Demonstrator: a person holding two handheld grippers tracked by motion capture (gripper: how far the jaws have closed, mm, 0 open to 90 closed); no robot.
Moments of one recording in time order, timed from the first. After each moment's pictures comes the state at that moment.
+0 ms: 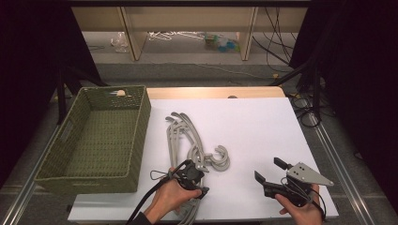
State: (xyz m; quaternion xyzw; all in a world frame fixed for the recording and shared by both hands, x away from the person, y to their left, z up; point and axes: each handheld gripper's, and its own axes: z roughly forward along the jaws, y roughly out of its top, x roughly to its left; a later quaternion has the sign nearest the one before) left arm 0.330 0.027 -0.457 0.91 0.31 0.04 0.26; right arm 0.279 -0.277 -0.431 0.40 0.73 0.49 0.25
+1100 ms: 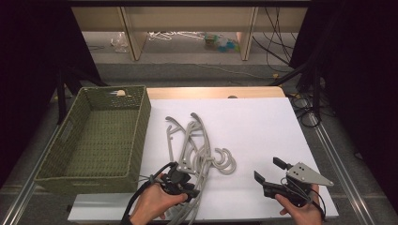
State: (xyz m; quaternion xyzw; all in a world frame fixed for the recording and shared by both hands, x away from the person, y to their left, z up) left arm 0.304 0.074 -0.422 0.90 0.32 0.00 0.29; right arm 0.281 -0.276 -0.432 0.39 0.72 0.51 0.27
